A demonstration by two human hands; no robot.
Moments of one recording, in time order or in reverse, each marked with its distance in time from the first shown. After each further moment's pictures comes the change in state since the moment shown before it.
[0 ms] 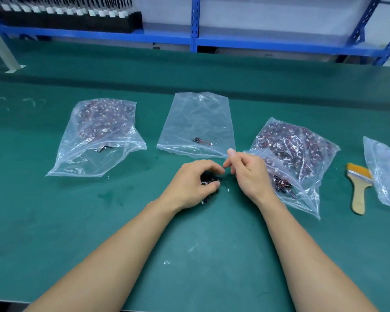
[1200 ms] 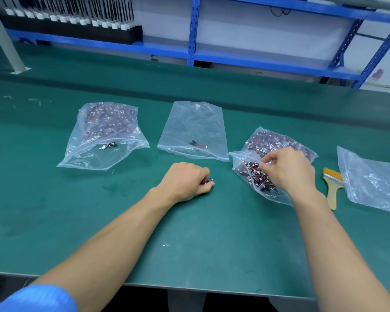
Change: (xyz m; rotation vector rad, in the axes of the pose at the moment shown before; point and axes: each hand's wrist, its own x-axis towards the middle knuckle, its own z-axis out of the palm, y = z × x) left_hand 0.001 -0.003 -0.004 0.705 -0.048 0.097; right_hand -0.015 -0.042 -0.095 -0.863 0.099 0.195
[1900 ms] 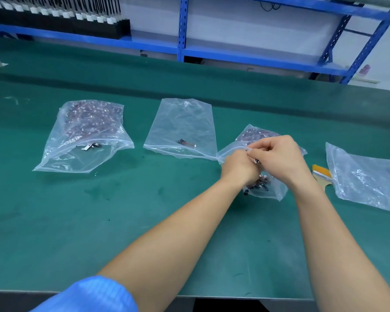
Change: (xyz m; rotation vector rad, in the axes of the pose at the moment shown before) left_hand 0.087 0.143 -0.021 -0.930 -0.157 -0.469; right_hand 0.006 -0.002 -0.023 0.572 -0.083 -0.093
